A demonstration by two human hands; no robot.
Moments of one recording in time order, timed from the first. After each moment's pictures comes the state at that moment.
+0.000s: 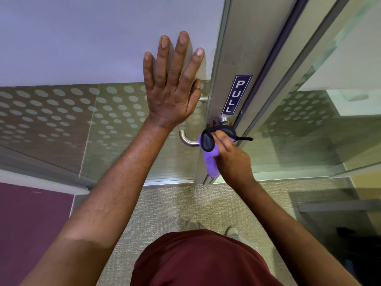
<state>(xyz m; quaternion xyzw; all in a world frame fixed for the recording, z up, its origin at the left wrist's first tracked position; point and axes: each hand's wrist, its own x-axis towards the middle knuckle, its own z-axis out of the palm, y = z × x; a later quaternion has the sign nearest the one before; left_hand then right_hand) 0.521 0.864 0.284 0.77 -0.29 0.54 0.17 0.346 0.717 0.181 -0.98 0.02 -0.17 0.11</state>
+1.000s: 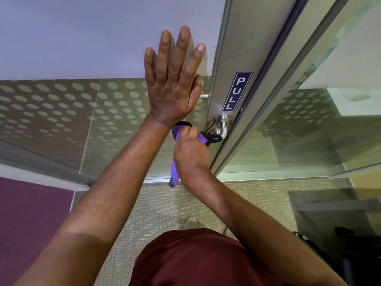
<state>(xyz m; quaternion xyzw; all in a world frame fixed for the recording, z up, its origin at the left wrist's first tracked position) 0.521 0.863 0.284 0.78 -0.28 0.54 0.17 0.390 0.834 0.235 -0.99 0.11 0.01 -0.07</state>
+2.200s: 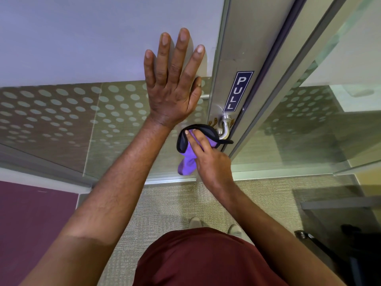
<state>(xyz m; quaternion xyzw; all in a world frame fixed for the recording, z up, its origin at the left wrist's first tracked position) 0.521 0.866 0.286 0.78 -0.29 0.53 0.16 0.352 0.780 0.185 -0.99 0.02 -0.15 0.06</state>
